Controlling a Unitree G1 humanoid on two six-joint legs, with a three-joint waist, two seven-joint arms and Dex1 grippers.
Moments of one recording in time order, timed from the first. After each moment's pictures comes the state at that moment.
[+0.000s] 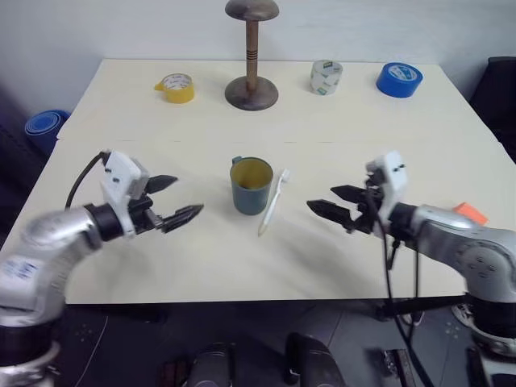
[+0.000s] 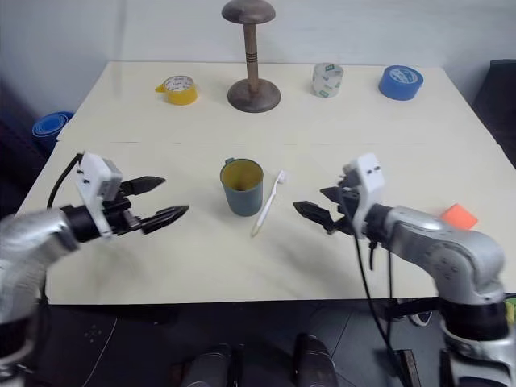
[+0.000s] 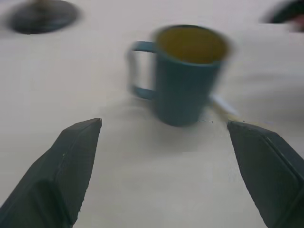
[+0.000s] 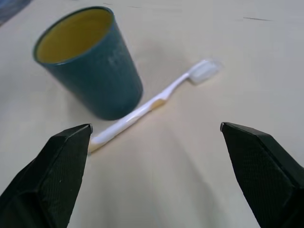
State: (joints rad) left arm -0.36 0.99 0.31 -0.45 -0.78 0.90 -0.86; right arm -0.52 -0.59 -0.05 -0.28 0.91 1.03 0.22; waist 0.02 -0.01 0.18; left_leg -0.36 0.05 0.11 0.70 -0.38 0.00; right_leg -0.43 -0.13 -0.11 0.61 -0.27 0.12
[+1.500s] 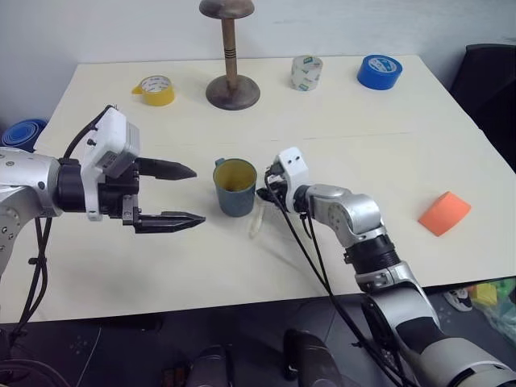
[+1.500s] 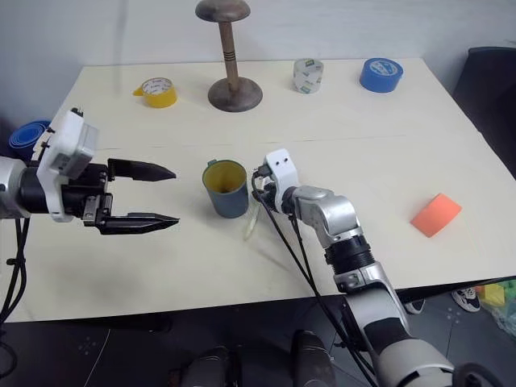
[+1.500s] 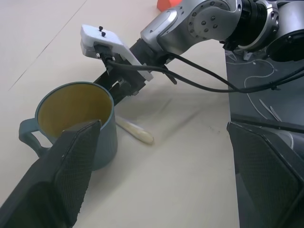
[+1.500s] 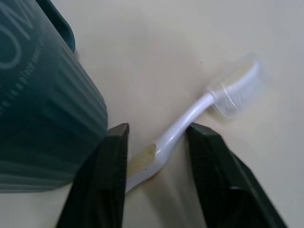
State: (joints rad) left arm -0.55 1.11 0.20 -0.39 -0.82 0.87 -1.04; right arm -0.85 -0.18 0.17 0.28 0.29 0.85 0.37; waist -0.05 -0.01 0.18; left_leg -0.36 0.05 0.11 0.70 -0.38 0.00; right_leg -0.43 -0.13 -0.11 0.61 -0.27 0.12
